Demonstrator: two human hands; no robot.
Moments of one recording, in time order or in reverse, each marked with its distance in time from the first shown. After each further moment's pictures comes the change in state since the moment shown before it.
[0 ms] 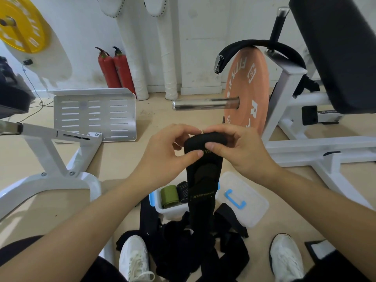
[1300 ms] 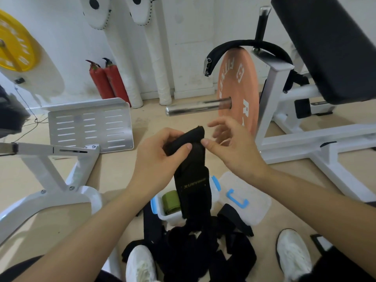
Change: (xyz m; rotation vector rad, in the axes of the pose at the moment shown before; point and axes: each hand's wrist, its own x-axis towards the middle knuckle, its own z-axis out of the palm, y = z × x) left_hand 0.004 0.002 0.004 -0.091 0.137 -0.058; right_hand -0.001 -0.002 0.005 -0.186 0.243 0.158
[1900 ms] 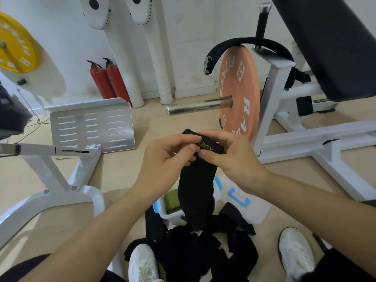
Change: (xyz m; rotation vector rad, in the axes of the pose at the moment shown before) left_hand -0.007 0.010 0.006 -0.190 -0.089 -0.011; right_hand -0.018 -0.006 0.006 0.356 -0.154 0.062
